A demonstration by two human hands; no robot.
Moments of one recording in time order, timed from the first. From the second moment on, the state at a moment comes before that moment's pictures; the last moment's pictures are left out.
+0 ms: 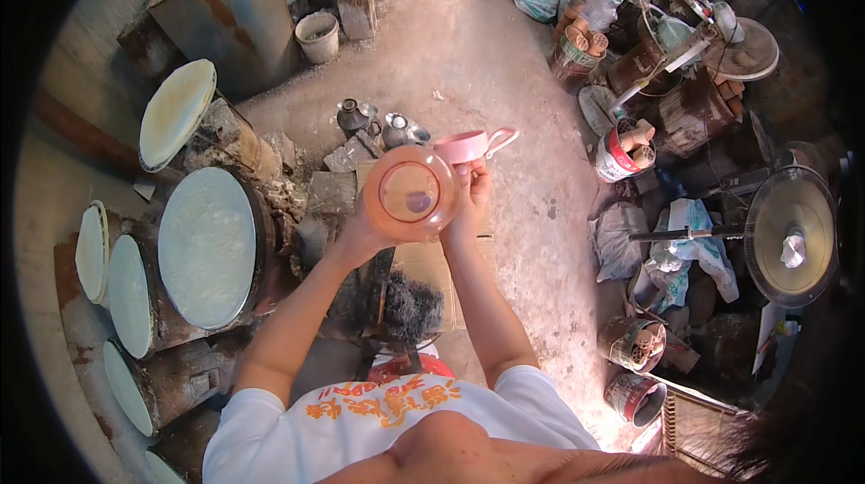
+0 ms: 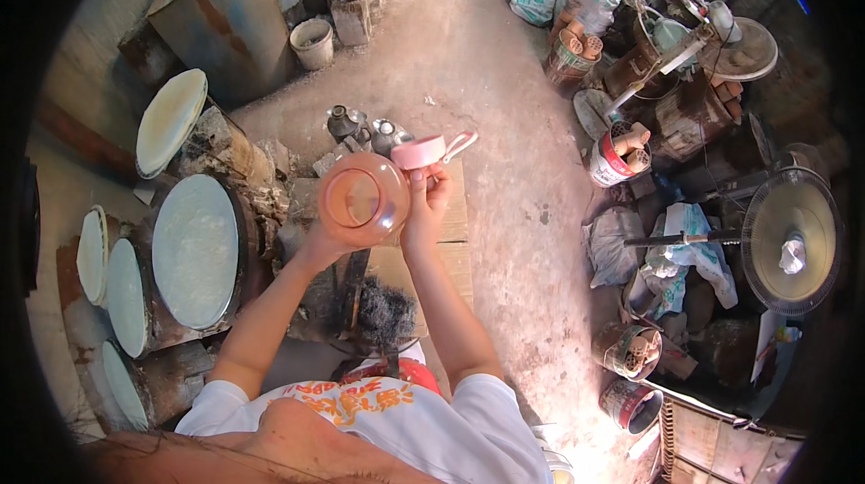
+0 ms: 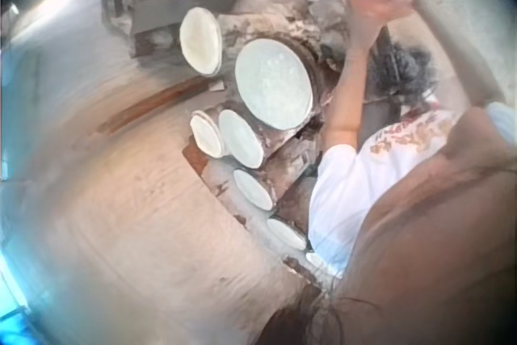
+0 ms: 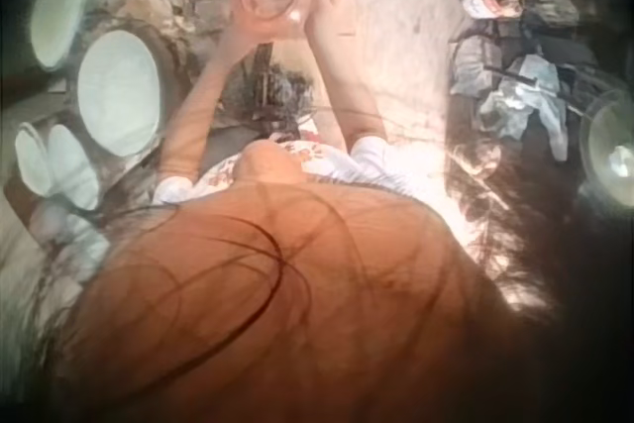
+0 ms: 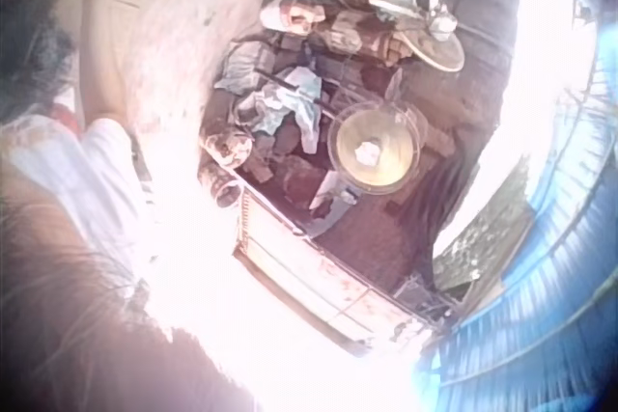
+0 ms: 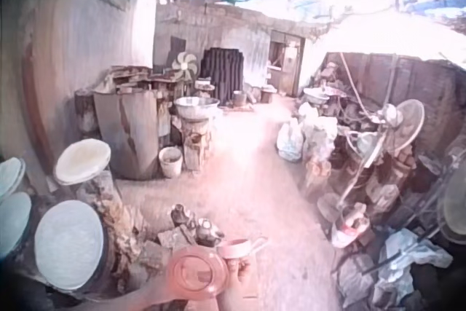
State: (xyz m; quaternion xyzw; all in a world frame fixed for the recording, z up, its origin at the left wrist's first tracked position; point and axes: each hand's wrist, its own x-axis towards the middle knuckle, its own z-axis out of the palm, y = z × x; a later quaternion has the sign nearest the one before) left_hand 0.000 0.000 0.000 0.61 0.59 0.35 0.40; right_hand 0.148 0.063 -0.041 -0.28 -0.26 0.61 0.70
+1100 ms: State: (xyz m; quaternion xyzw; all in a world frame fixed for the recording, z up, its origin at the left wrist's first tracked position) left_hand -0.097 -0.301 -0.060 0.32 0.82 0.40 0.26; right_hand 0.127 0.072 0.034 -0.32 -0.90 0.18 0.24
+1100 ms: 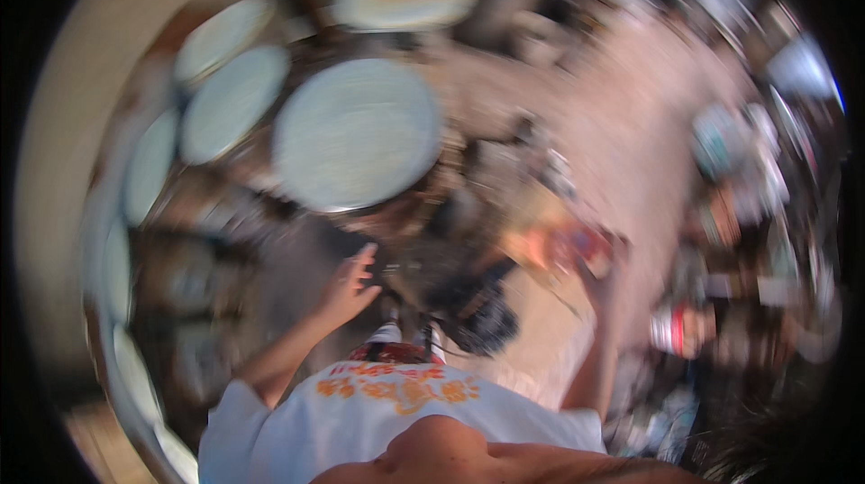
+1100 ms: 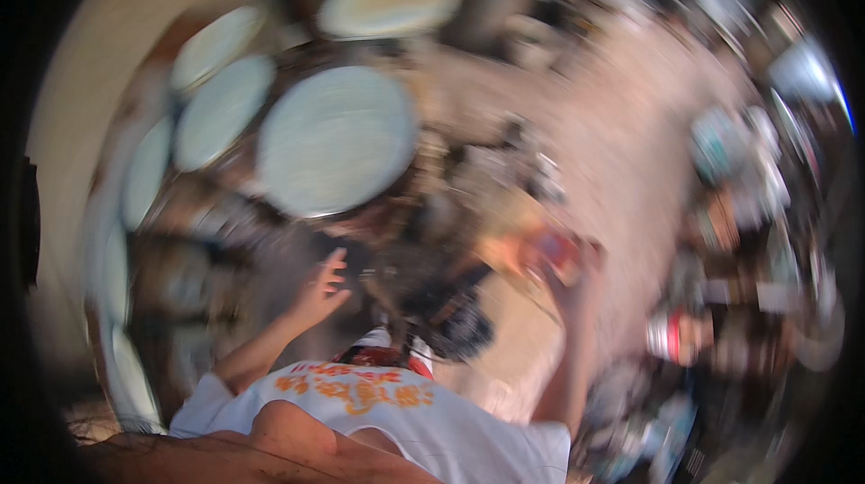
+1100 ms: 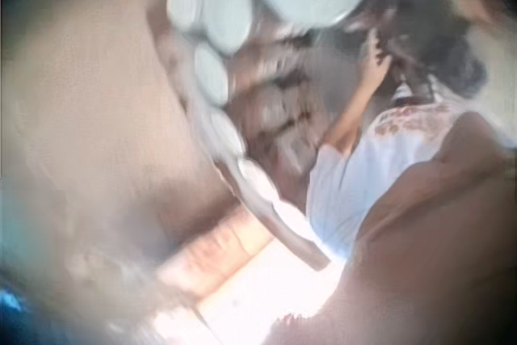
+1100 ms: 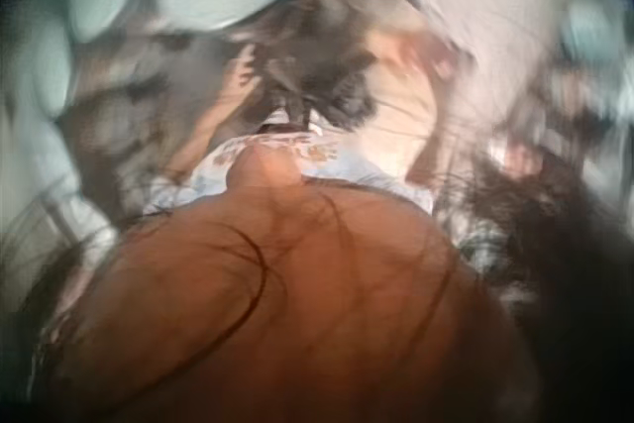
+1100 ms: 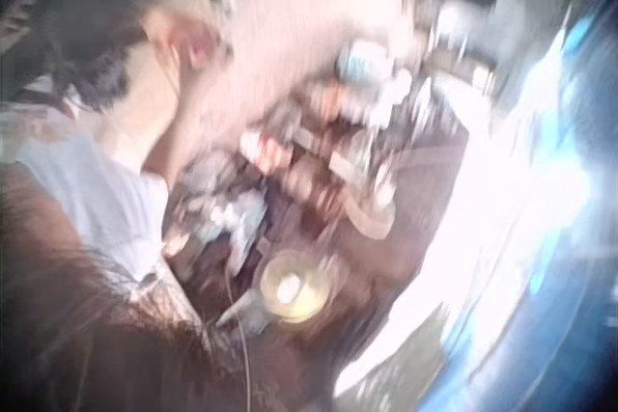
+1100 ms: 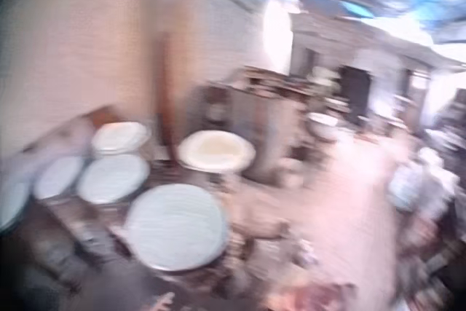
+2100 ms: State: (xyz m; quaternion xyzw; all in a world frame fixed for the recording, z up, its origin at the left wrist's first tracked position) left_hand 0.160 -1.138 -0.074 -0.59 0.78 -0.14 -0.14; right_hand -0.318 -0.523 0.041 0.38 -0.87 0.16 0.26
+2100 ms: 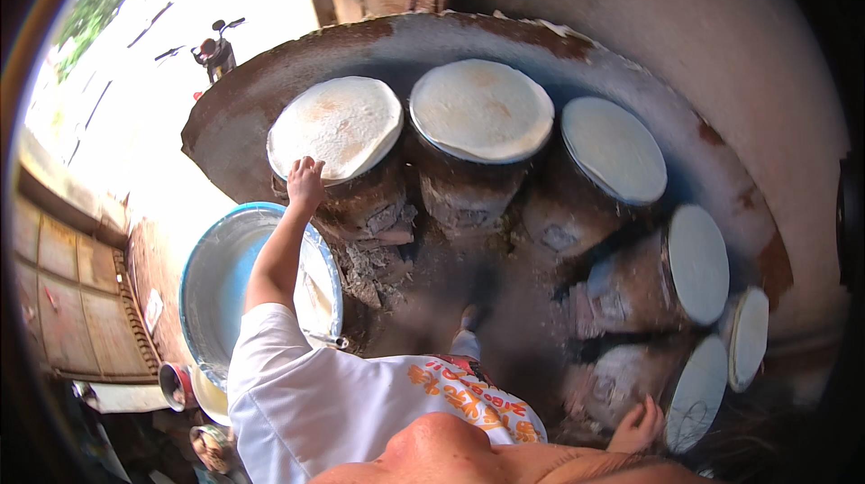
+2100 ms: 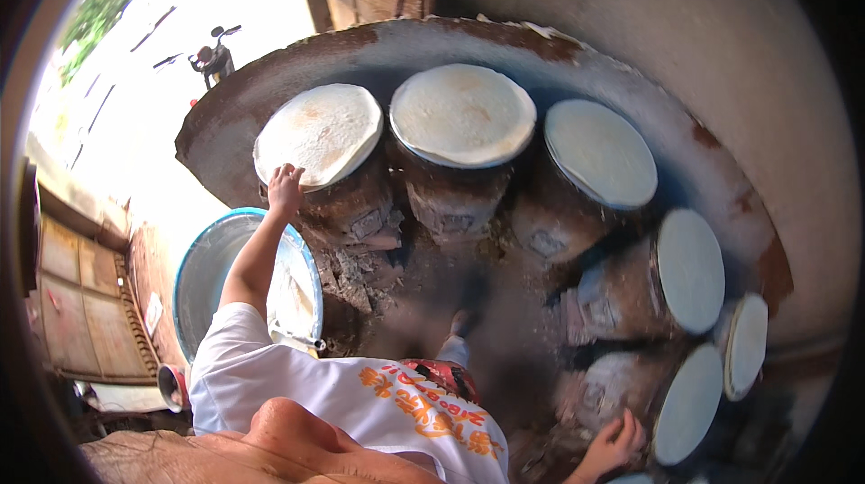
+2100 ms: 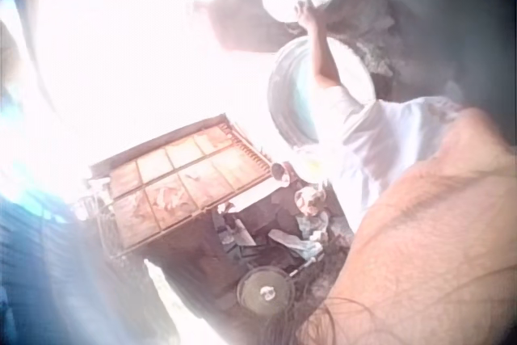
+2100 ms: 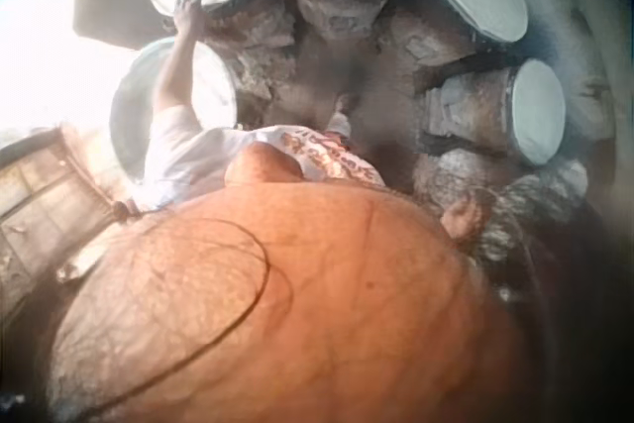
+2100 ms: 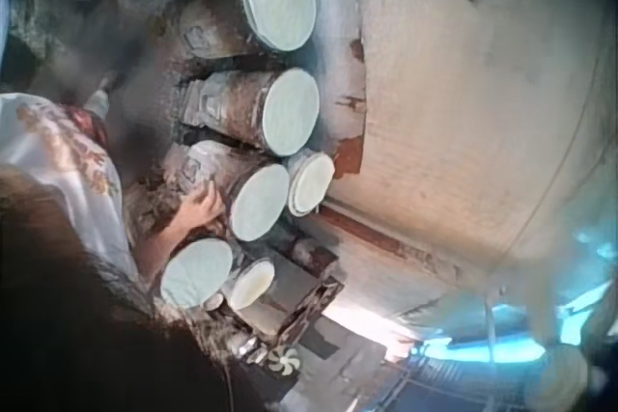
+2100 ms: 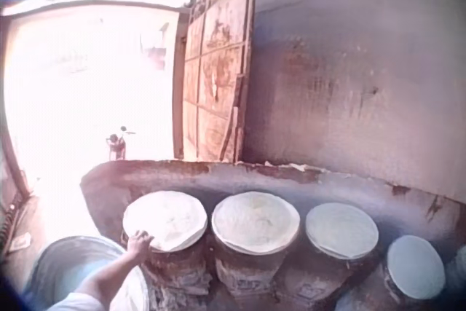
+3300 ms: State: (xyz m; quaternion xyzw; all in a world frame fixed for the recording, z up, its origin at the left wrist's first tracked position) left_hand -0.181 -1.155 -0.047 -0.35 0.89 0.10 -0.26; right_hand -0.466 -1.176 -0.082 0.41 -0.80 0.40 -0.17
